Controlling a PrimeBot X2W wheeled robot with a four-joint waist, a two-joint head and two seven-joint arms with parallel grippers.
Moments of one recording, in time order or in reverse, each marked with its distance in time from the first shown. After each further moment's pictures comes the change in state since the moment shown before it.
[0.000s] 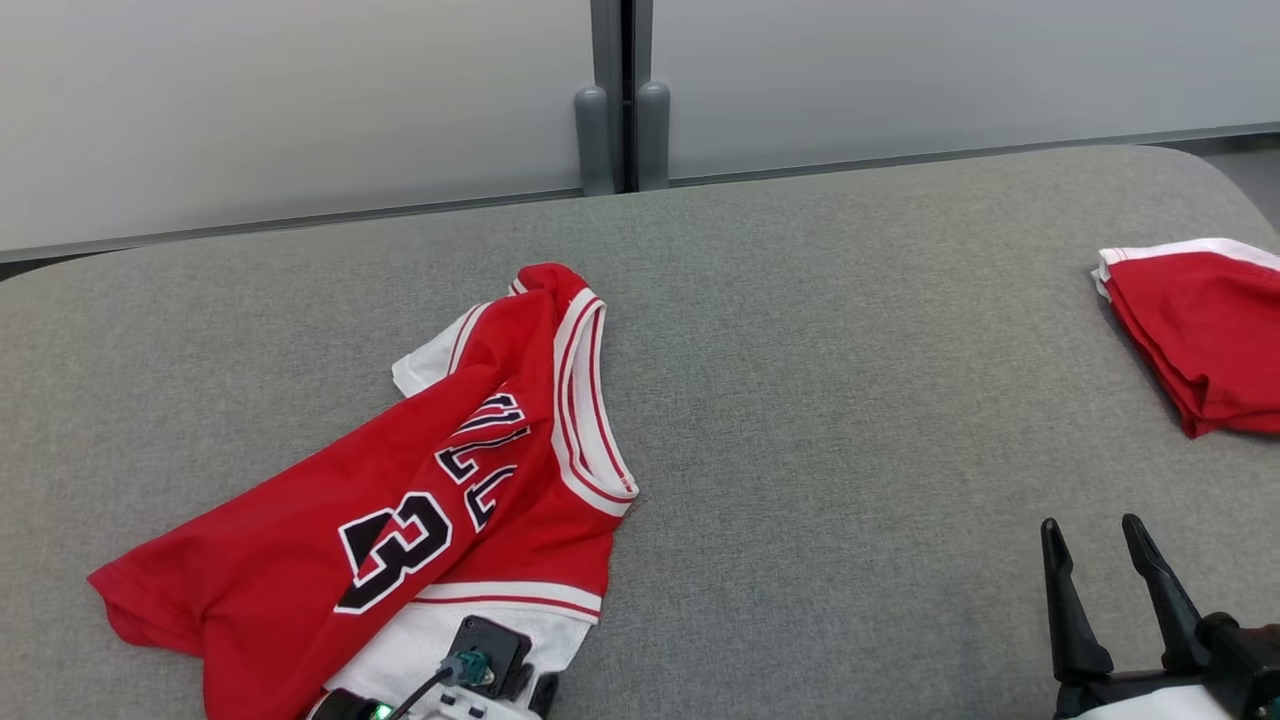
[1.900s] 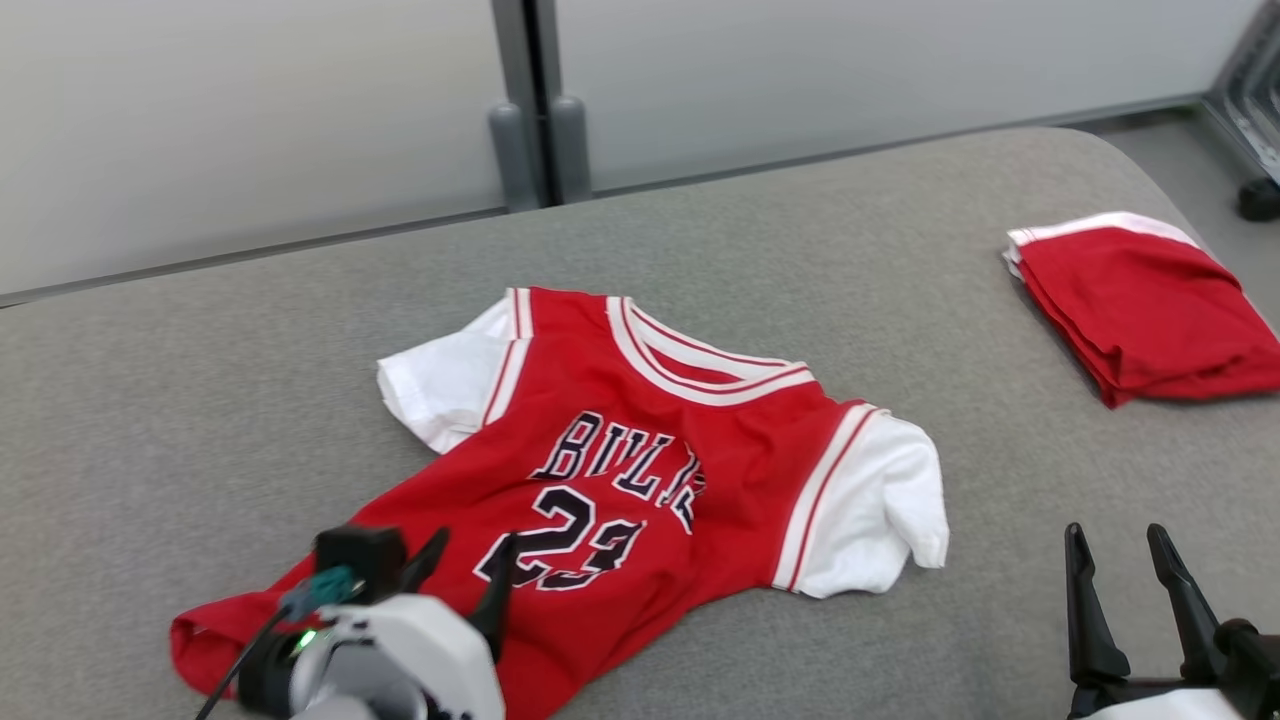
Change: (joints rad) left arm -0.217 0.071 -0.114 0.023 -0.459 0.098 -0.399; right arm -0.002 0.000 -0.017 0.014 0.020 0.000 0.000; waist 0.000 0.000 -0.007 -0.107
